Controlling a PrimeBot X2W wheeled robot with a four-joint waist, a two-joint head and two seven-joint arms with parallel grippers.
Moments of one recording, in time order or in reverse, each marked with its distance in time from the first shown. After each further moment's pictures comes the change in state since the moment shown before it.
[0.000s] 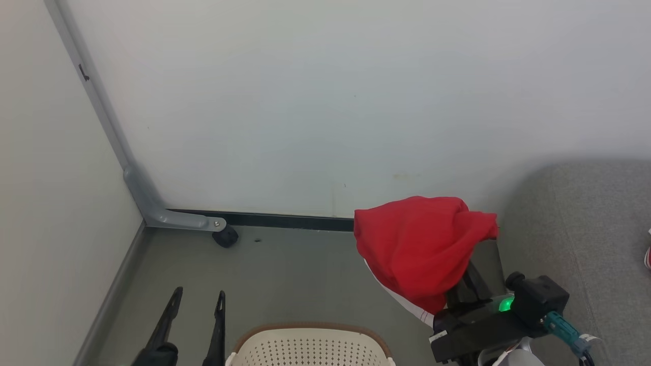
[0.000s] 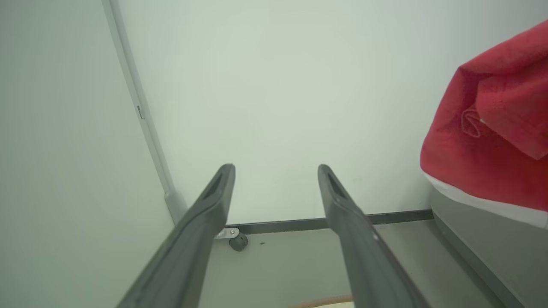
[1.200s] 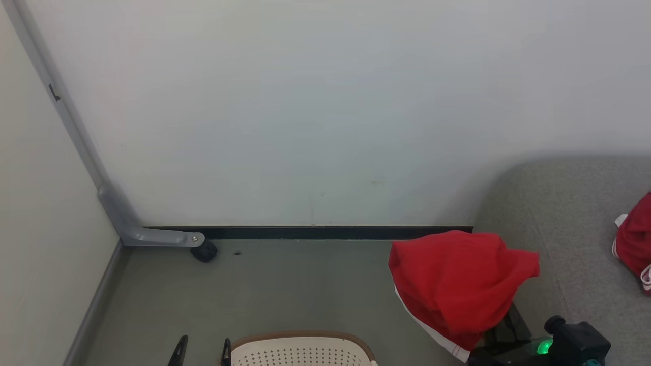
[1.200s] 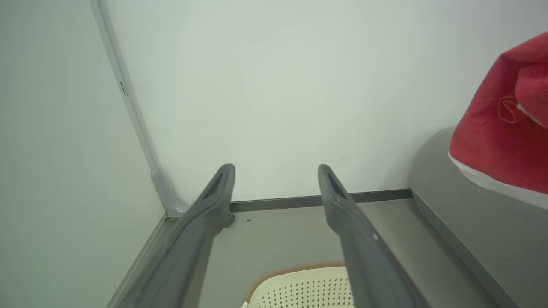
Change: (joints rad) left arm 0.198 -0.038 0.032 -0.088 0.048 0.023 0.000; right arm 0.212 0.006 -0.147 -0.126 -0.089 0.019 0.000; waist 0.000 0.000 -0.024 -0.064
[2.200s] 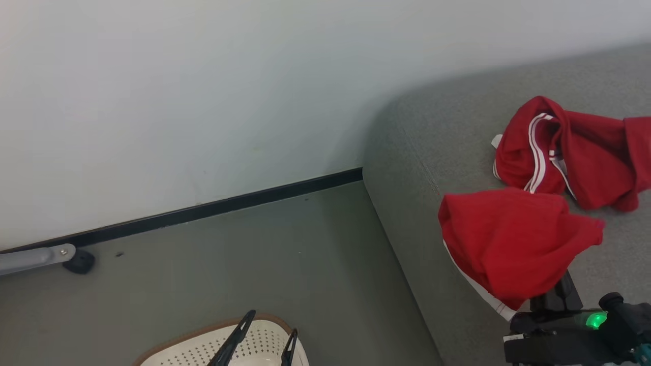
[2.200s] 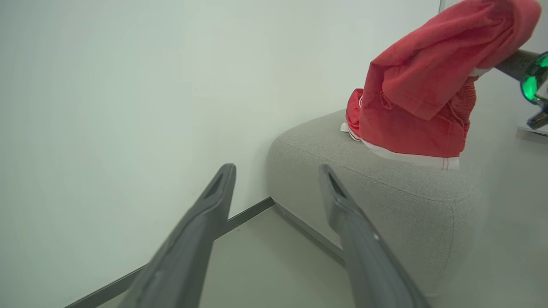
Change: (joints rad) left arm -0.032 0.039 -0.131 -0.158 0.085 -0.166 0.000; right arm -0.038 0.005 -0.150 -0.081 -0.069 -0.003 0.000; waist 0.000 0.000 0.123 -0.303
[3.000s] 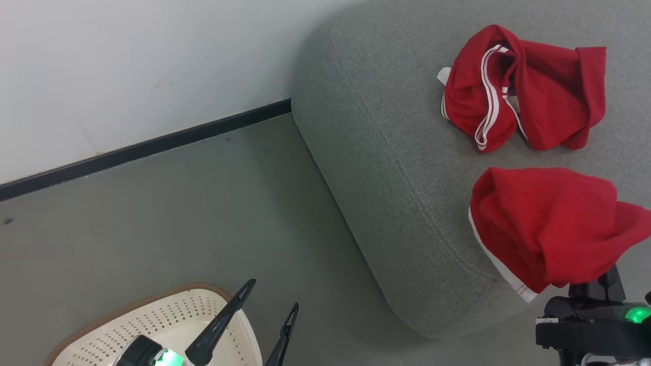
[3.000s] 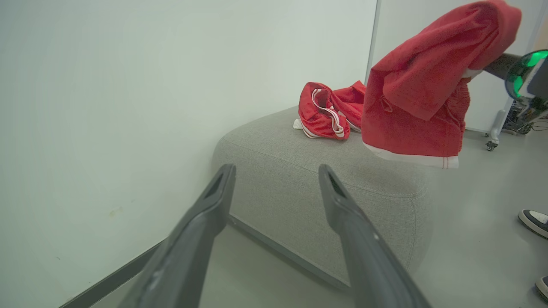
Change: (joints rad) left arm -0.086 0.063 -0.016 -0.077 0.028 -0.036 0.000; right arm -0.004 0.011 -0.100 -0.066 -0.013 -0.043 0.000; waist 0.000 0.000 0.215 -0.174
